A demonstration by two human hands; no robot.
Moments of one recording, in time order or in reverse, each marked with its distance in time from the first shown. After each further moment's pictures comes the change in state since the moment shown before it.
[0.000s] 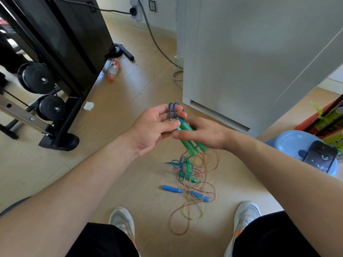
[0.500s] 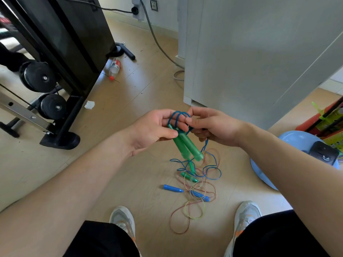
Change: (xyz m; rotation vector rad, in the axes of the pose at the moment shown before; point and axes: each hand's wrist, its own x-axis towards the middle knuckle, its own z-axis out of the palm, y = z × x) left_hand -0.003 0.005 -0.010 0.311 -0.107 -0.113; right_hand 0.000 0.011 -0.014 0.650 -0.052 -0.023
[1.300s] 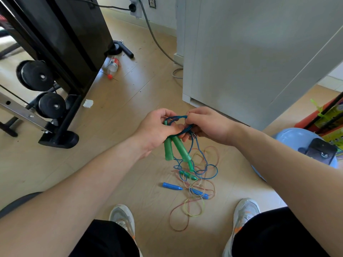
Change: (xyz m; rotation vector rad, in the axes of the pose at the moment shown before) left_hand 0.012 -0.014 0.022 0.069 0.332 -0.016; right_hand 0.005 -0.002 0.015 -0.105 0.122 0.053
